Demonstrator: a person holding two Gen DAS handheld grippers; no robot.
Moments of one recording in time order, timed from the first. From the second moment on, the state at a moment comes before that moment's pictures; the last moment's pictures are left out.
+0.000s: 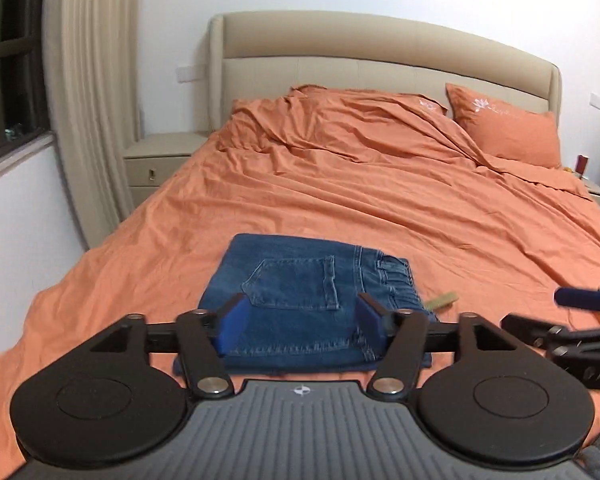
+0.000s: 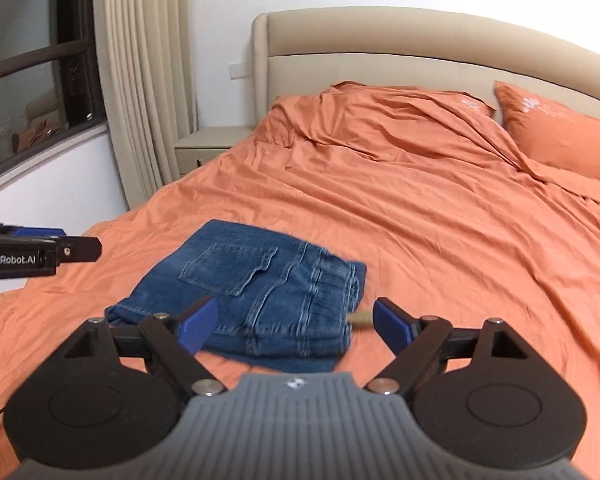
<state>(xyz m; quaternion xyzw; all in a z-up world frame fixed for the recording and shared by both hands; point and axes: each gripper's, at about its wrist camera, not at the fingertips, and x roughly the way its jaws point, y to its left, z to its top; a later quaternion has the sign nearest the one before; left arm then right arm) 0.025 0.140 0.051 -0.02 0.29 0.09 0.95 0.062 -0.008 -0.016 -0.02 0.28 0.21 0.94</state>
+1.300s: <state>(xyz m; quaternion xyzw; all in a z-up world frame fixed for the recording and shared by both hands) -0.009 0.106 -0.038 -0.03 0.33 0.14 0.93 0.024 0.002 -0.102 0.05 0.30 0.15 0.94</state>
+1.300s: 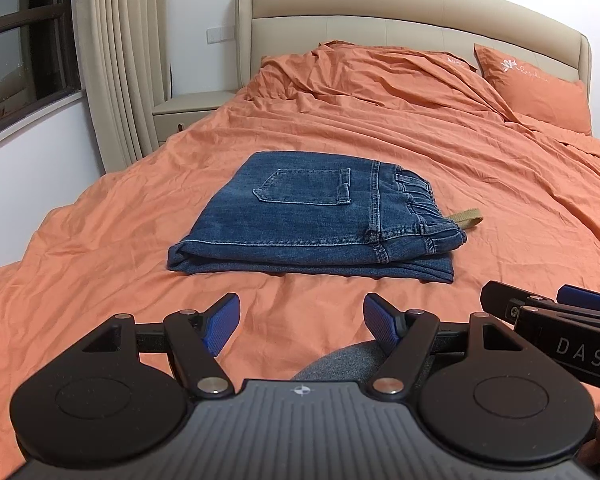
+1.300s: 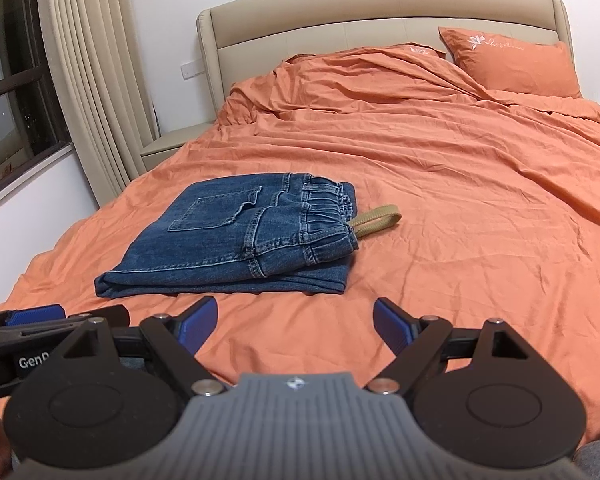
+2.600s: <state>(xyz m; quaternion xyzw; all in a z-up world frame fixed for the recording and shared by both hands) -0.009 0.108 -0.040 -0.03 0.33 0.14 0.93 0.023 0.004 -0.102 0.04 0.30 0.16 0.94</state>
